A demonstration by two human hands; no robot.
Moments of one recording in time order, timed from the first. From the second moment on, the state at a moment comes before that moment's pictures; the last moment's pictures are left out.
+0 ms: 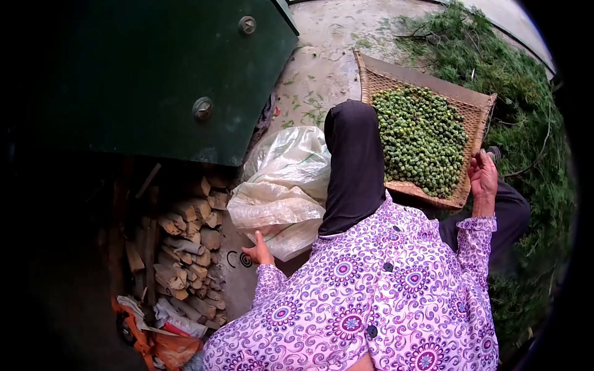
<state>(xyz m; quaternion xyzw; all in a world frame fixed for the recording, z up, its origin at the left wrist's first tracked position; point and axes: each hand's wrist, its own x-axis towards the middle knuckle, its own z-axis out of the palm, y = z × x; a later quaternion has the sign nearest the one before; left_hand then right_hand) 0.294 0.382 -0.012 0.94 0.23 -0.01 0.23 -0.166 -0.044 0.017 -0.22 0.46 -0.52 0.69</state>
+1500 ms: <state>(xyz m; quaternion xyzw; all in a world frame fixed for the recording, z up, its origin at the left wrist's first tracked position) 0.238 0.317 0.024 0.64 0.05 -0.24 0.73 0.254 0.098 0.035 -0.94 0.09 0.16 0.27</state>
